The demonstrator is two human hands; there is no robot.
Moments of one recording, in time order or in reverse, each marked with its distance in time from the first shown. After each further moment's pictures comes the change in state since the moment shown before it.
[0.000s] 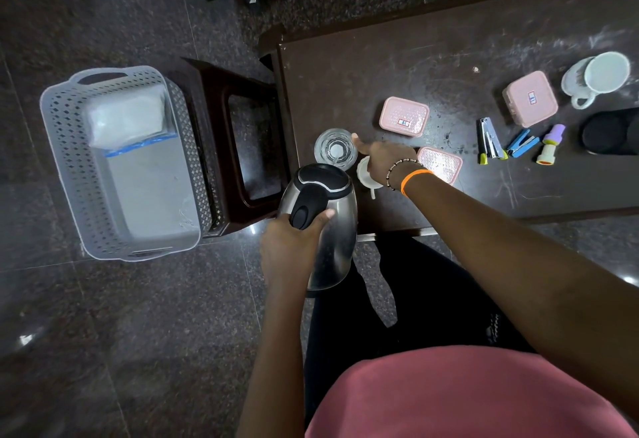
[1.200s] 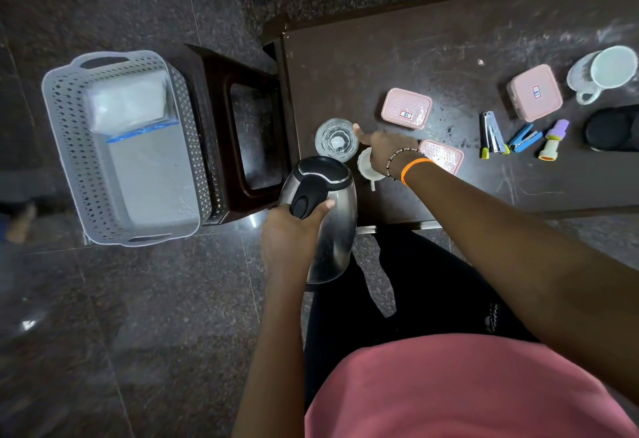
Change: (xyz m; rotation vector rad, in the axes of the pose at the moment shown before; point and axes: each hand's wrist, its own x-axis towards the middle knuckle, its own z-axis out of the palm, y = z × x) left_hand -0.002 -0.004 0.003 -0.017 0.006 -0.003; right_hand -0.007 -0.004 -0.008 -0.035 -0.031 0.004
